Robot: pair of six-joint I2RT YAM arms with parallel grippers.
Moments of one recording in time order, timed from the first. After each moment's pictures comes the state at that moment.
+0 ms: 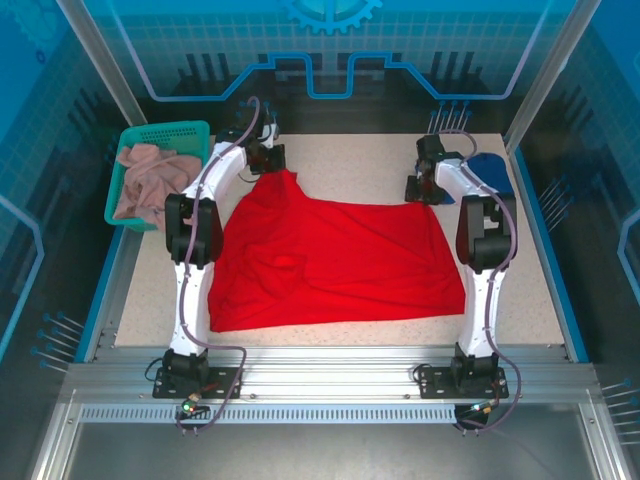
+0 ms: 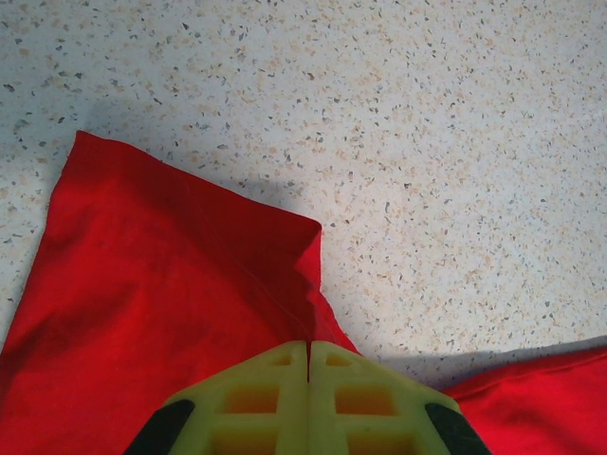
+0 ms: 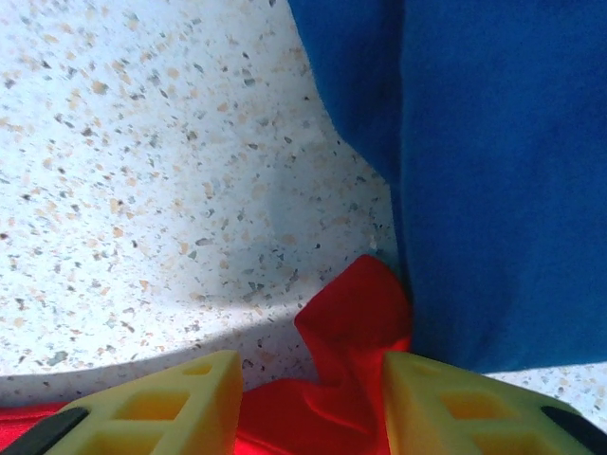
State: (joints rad) left arm -0.14 2.38 2.20 -0.81 0.26 -0.27; right arm 0.08 2.24 1.80 -0.81 0.06 0.25
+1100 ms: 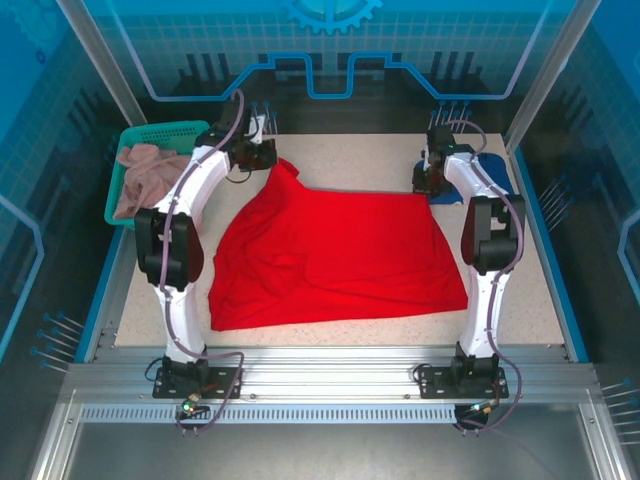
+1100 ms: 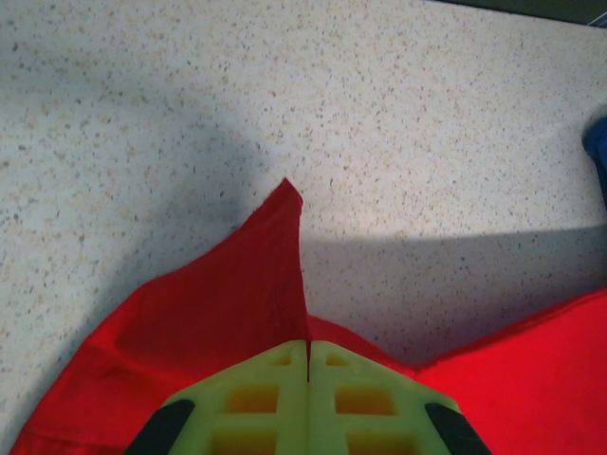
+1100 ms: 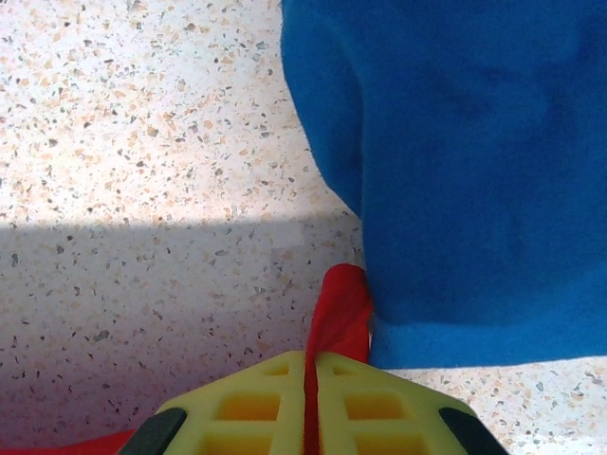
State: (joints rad) left arm -0.14 2.03 1.88 -0.72 0.26 -0.28; right arm 0.04 2.19 1.83 -0.83 0.00 0.16
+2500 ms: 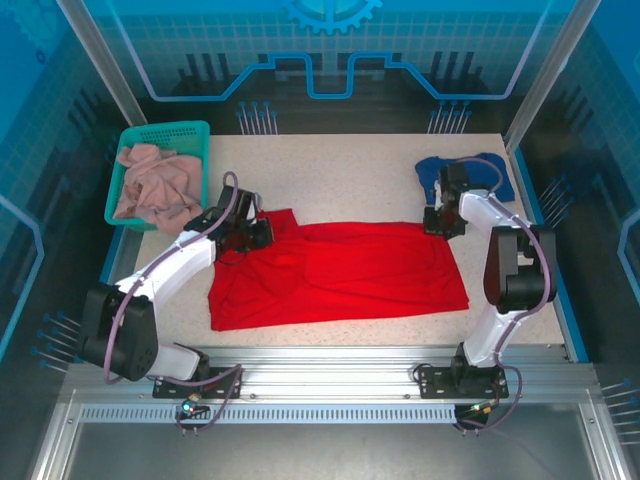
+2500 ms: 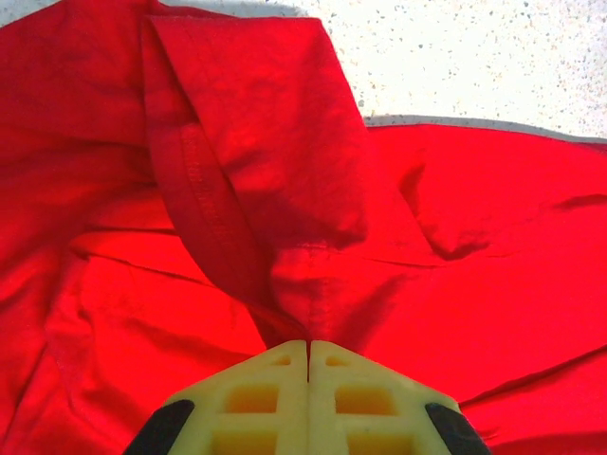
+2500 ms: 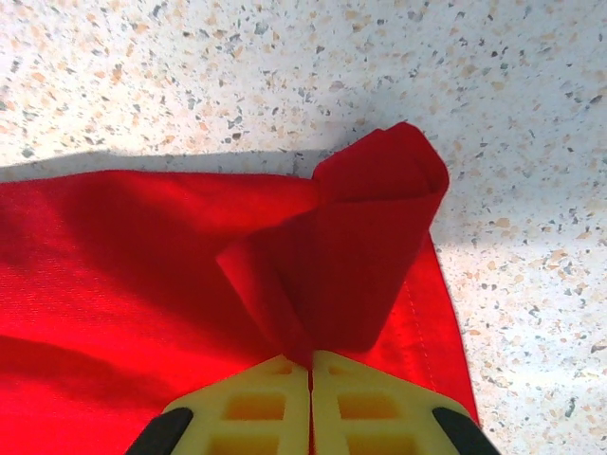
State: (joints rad) left arm -0.29 1.40 0.95 -0.50 0.15 -0.49; right arm 0.02 1.79 1.24 -0.73 -0.02 0.15
